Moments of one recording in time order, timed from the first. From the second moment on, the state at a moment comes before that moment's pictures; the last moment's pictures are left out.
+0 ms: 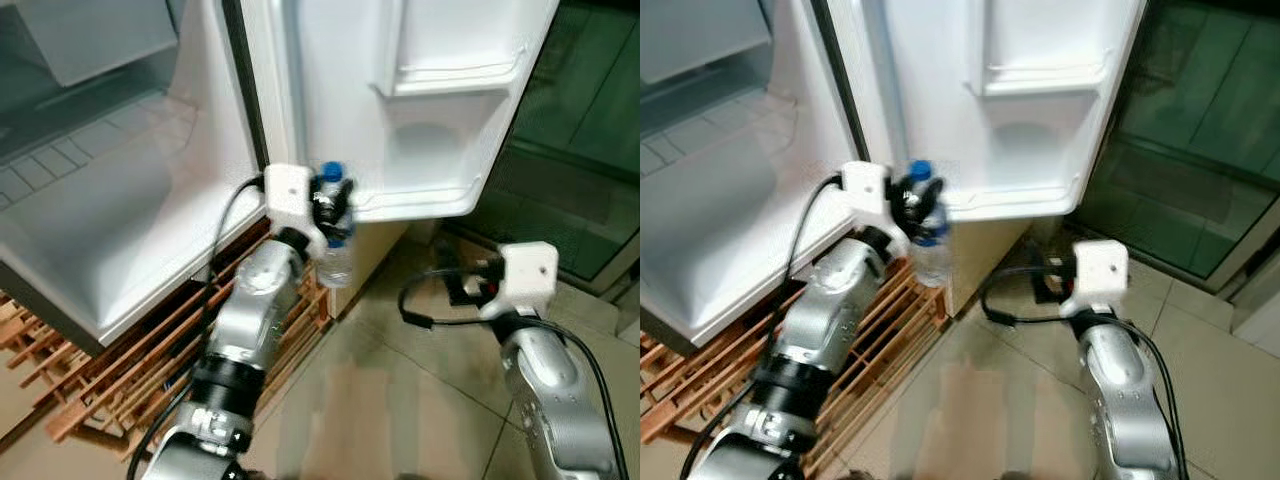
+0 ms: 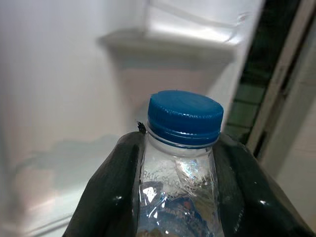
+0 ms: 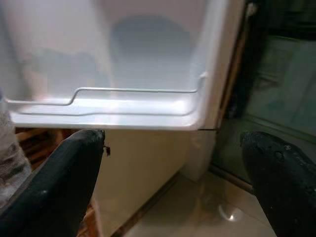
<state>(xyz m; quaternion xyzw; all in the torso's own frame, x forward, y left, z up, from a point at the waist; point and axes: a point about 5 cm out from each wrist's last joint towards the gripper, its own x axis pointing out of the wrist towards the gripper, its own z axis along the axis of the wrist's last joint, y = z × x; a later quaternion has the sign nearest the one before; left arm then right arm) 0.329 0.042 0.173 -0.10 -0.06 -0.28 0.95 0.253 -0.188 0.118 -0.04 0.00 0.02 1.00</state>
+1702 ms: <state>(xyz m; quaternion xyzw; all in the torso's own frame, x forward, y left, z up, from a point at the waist) 0.274 0.084 0.179 -0.07 -0.09 -0.31 0.94 0.216 -0.195 0.134 -0.07 -0.04 -0.01 1.00</state>
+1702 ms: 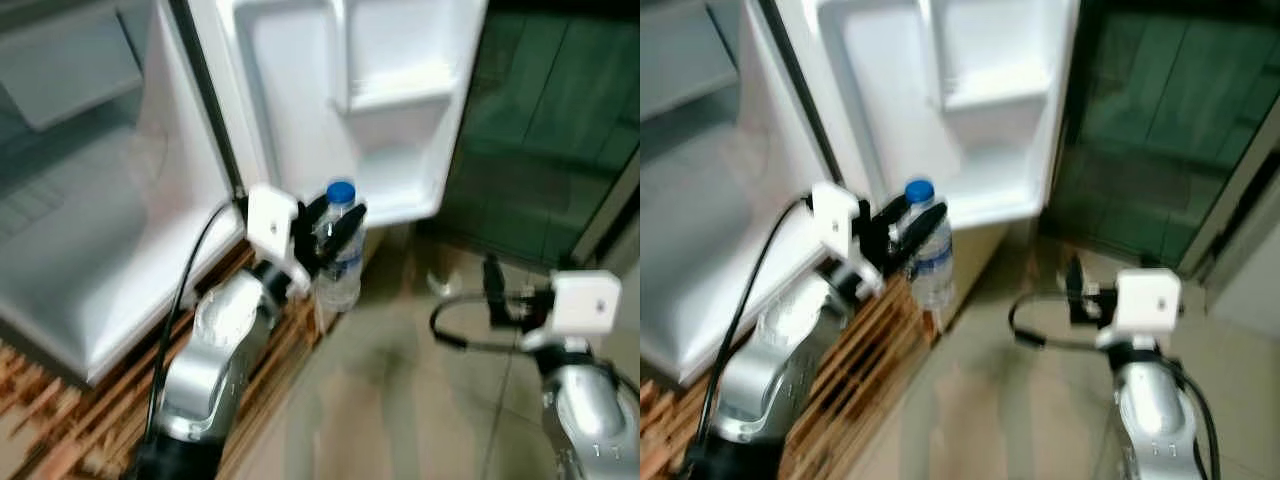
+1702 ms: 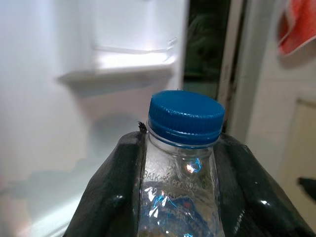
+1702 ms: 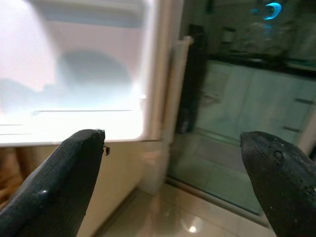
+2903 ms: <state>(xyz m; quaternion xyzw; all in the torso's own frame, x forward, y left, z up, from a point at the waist) 0.364 0.046 0.244 0.01 -0.25 -0.29 0.92 0.182 -0.153 0.124 -0.03 0.01 0.07 1.00</state>
